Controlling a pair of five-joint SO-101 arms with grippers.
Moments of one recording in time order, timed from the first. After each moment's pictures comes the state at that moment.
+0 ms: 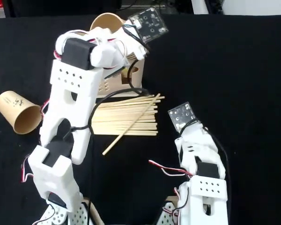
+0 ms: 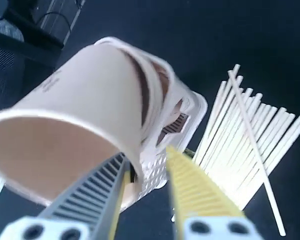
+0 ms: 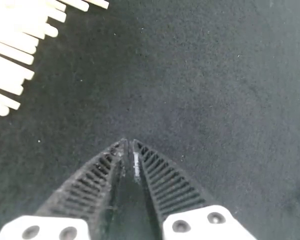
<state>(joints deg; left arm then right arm) 16.0 14.2 -56.0 100.4 -43.2 7.7 -71.9 93.6 33.2 34.2</state>
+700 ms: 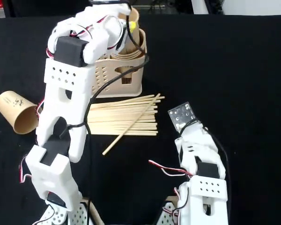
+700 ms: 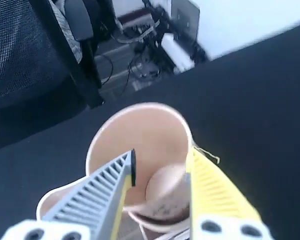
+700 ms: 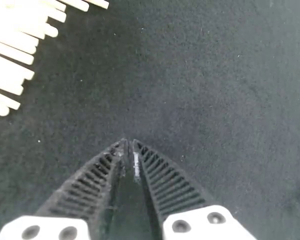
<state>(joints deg) 13.3 14.2 -56.0 78.5 -7.7 7.7 -71.9 93.6 33.2 34.2</state>
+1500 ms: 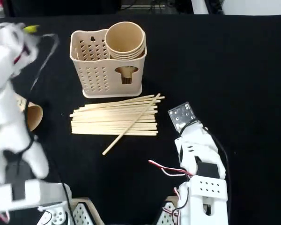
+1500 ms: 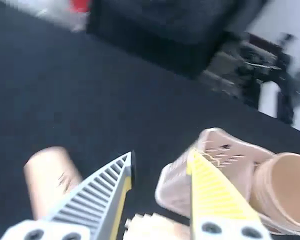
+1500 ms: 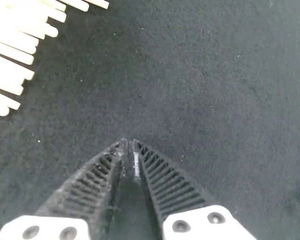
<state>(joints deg) -18.0 -6.5 -50.9 100.8 16.7 7.7 -71.9 93.6 33.2 34.2</state>
